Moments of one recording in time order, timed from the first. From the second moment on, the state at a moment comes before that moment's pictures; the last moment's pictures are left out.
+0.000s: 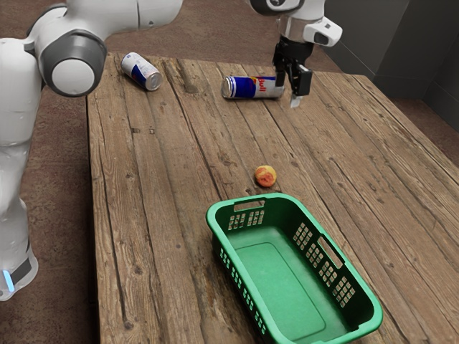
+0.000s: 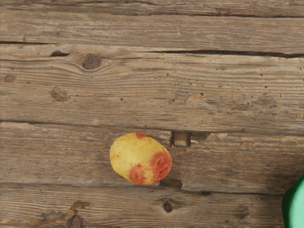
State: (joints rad) arm -0.11 0.22 0.19 -1.17 -0.03 1.53 0.02
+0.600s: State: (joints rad) arm -0.11 0.34 0.24 -1.14 -0.09 1.52 0.04
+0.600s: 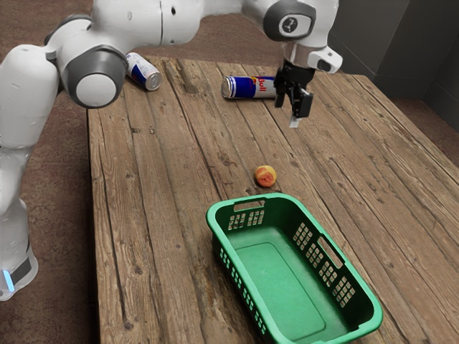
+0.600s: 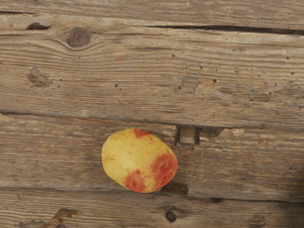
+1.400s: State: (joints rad) arm -0.07 0.59 0.23 -1.15 -0.10 1.53 0.05
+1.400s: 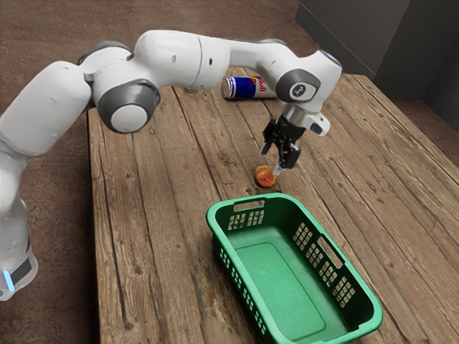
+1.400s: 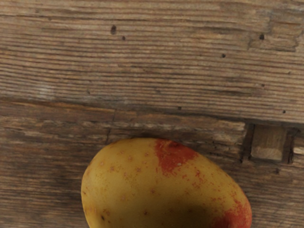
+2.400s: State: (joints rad) arm -0.07 0.58 0.22 -1.13 -0.10 1.53 0.06
